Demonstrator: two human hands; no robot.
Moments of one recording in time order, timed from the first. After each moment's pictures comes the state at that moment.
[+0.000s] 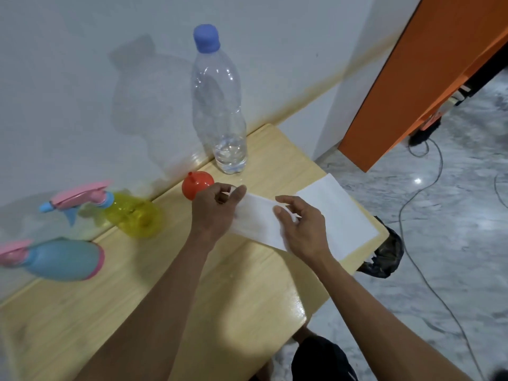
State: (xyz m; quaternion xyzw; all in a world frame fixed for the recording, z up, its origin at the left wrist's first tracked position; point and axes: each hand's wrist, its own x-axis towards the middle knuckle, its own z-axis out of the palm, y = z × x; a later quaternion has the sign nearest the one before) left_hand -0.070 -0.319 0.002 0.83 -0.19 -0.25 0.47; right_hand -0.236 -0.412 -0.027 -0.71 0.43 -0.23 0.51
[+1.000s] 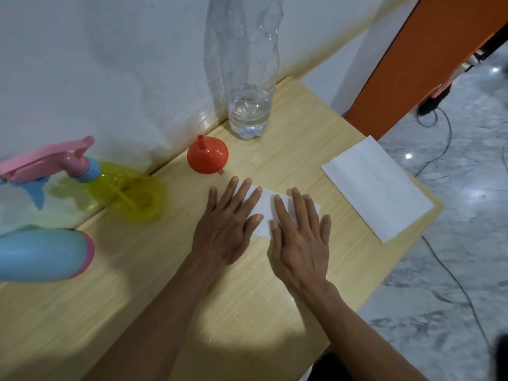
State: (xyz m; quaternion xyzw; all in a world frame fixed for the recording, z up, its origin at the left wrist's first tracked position) left_hand -0.040 -0.250 -0.120 0.79 -0.60 -0.11 0.05; right_hand -0.204 -0.310 -0.119 -0.87 0.46 -0.10 0.16
